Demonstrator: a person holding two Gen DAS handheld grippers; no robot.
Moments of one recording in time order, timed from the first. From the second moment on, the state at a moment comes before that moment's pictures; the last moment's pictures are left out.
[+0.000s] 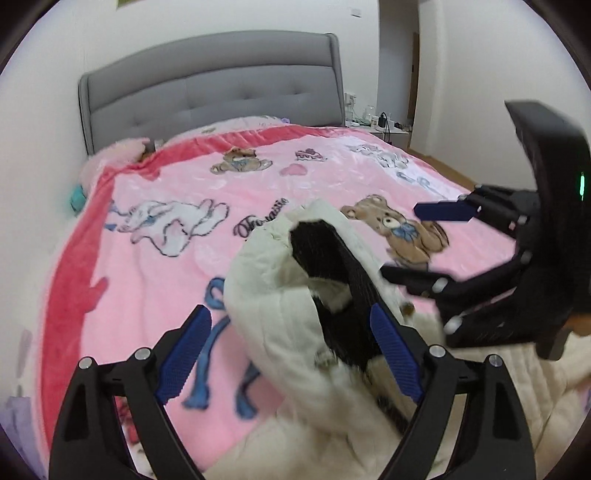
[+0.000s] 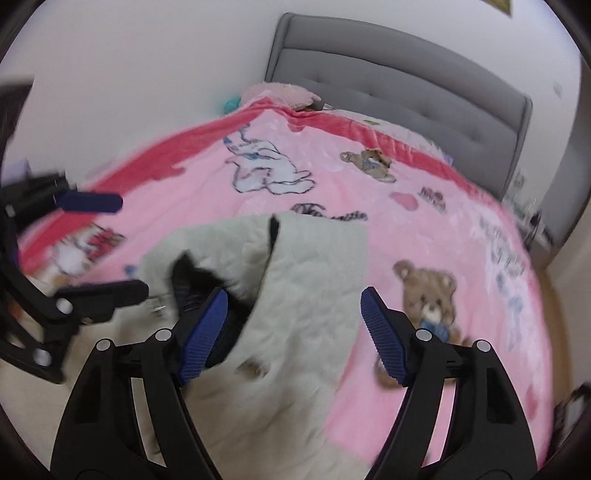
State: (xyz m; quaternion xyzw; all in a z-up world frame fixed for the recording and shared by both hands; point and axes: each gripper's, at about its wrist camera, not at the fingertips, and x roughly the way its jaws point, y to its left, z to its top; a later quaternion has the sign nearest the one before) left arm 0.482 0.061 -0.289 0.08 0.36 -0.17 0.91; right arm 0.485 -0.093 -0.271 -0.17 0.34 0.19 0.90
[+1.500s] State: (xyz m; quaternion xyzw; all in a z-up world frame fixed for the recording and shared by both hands) left arm 0.495 0.088 -0.328 0.22 0.36 -0.10 0.90; right arm 0.504 -0.178 -0.306 -0.15 0.40 0.12 0.90
